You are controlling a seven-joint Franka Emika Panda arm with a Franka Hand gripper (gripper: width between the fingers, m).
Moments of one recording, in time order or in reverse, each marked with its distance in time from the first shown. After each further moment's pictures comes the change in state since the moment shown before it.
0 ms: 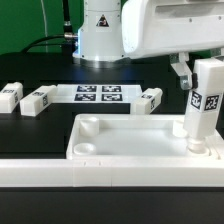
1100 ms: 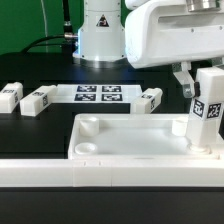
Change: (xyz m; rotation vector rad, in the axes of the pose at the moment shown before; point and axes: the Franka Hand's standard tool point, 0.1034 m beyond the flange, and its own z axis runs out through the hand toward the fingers) arm -0.004 0.001 0.010 -0.008 0.031 0.003
